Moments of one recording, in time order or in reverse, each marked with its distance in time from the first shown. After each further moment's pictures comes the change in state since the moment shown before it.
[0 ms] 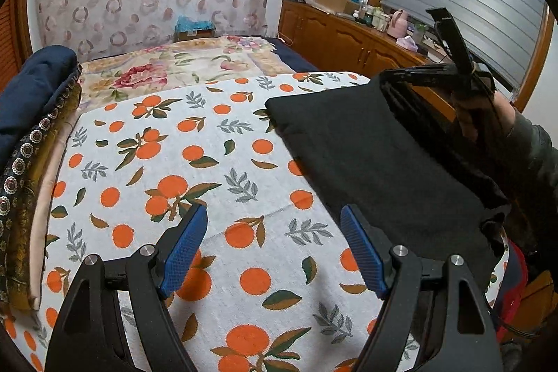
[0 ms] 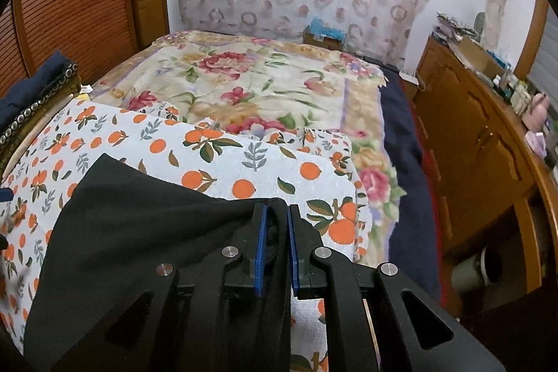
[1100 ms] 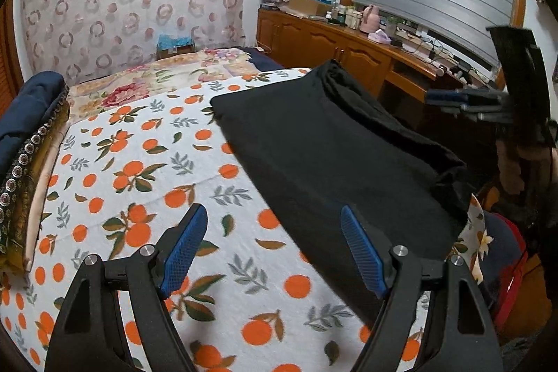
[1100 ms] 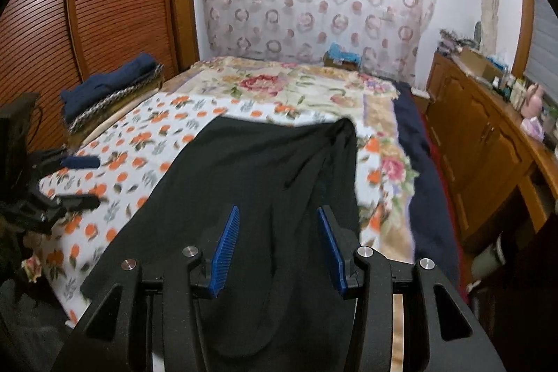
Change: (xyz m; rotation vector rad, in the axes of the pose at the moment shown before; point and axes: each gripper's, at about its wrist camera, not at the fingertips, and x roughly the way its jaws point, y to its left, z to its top) left arm -0.037 -0.071 -0.037 0.095 -0.042 -0.023; right arm -0.149 0.039 -0.147 0.031 -0.128 0.090
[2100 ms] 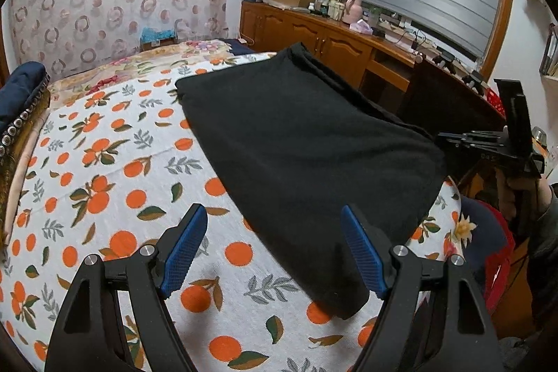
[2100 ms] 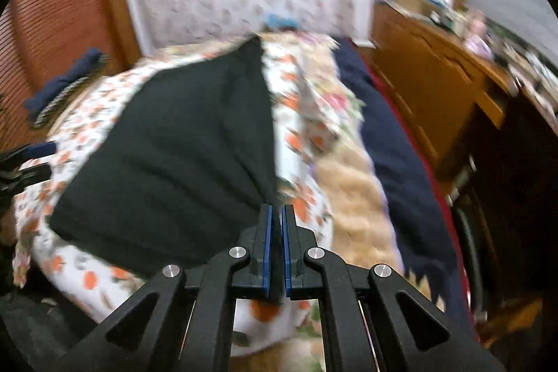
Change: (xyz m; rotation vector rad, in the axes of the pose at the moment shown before) left arm -0.003 -0.040 -0.020 0.006 0.037 -0.053; right arm -0.053 -0.057 -0.079 0.241 0.103 -0.178
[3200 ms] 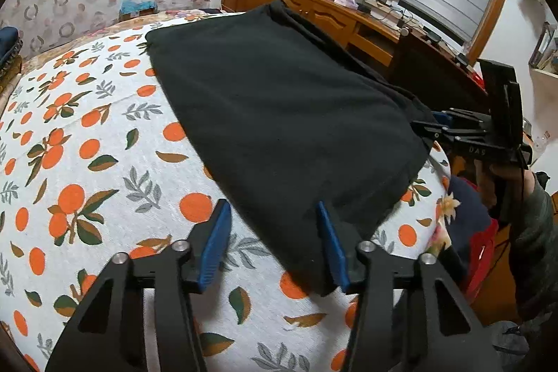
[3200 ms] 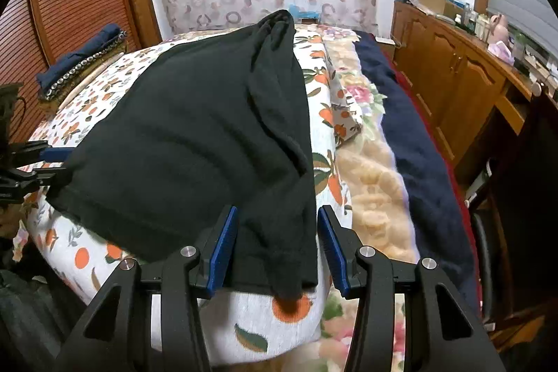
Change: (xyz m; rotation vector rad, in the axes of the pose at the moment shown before) left arm 0.019 -0.013 -0.029 -0.019 0.110 -0.109; right arm 0.021 0.012 -0.015 -0.085 0.018 0.079
